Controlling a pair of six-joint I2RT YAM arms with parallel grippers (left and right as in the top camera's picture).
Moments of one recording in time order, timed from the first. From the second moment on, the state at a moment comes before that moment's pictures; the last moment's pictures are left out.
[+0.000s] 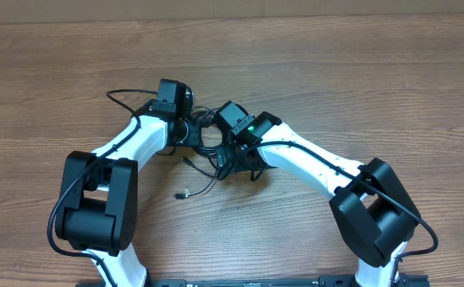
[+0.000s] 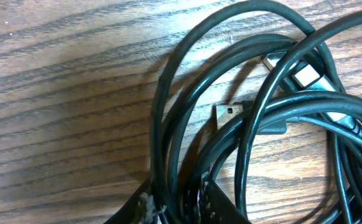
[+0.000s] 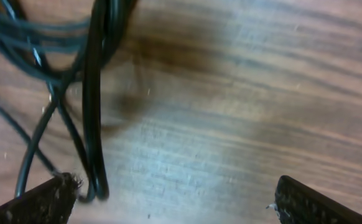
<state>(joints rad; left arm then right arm) -0.21 1.92 1.13 -0.44 0.11 -0.18 0.73 1.96 1.41 -0.89 -0.01 0.54</state>
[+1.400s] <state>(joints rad) -0.19 1.92 1.13 -0.46 0.21 -0.13 0.73 2.00 1.27 -0.40 -0.36 0.79</state>
